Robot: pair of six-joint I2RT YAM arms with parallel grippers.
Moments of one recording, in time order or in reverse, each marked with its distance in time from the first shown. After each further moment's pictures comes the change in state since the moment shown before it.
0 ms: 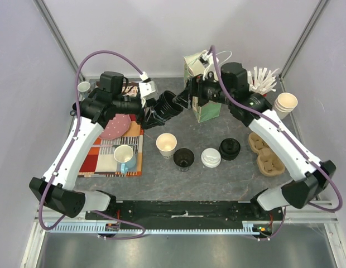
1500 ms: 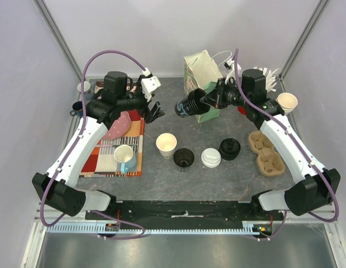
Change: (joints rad) left arm -0.018 0.010 -0.069 0.197 -0.281 -0.055; right arm -0.241 -0.047 -0.241 0.103 -0.198 0.090
